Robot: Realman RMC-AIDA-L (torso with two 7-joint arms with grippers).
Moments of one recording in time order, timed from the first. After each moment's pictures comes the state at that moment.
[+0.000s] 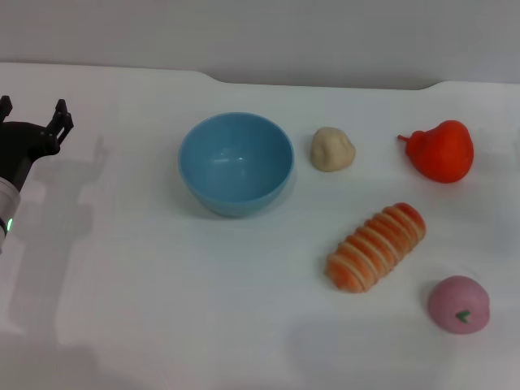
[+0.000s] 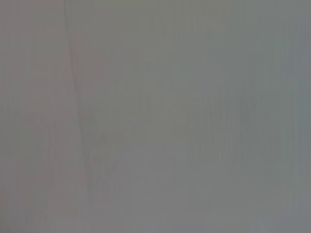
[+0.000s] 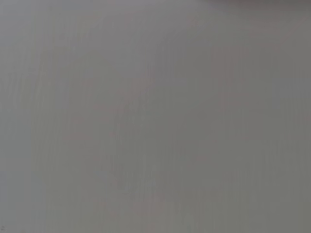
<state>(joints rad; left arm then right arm) -0.50 -2.08 0.92 -0.04 0.37 1.03 -0.10 0.57 2.07 2.26 0.24 -0.67 0.59 -2.74</state>
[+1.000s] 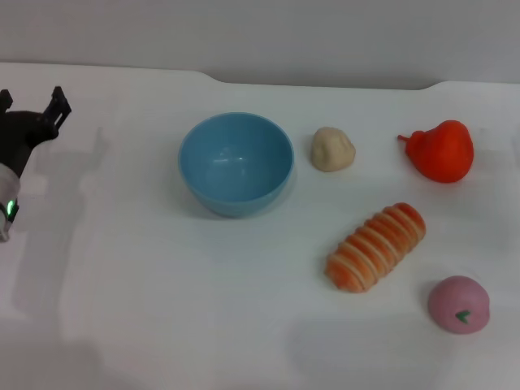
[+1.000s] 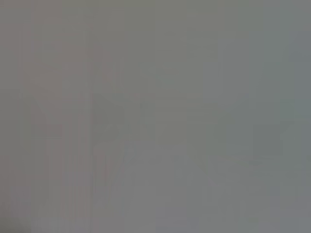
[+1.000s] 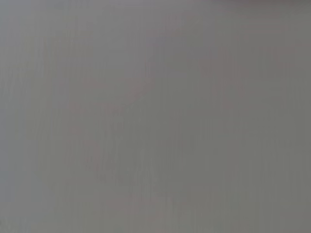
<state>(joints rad) -0.53 -2.07 0.90 -0.02 0.37 0.98 -0.25 0.58 2.07 2.27 0.24 -0.67 0.59 -2.74</state>
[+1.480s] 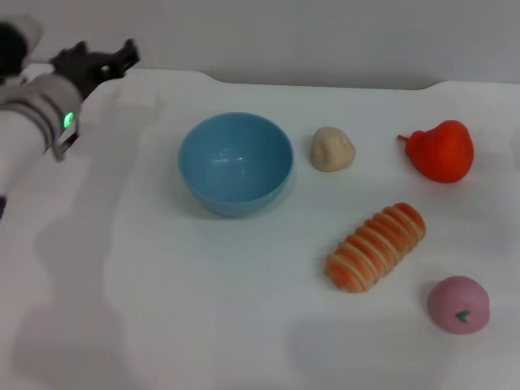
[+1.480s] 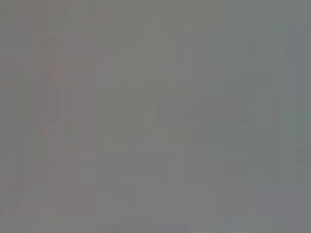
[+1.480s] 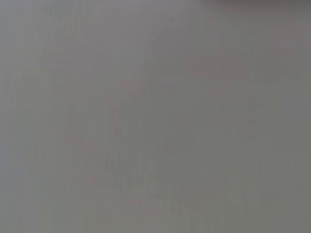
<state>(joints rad) -0.70 -2.06 1.14 0.22 0.44 0.49 -0.62 0.58 2.07 2.27 0.23 -0.67 0.59 -2.74</state>
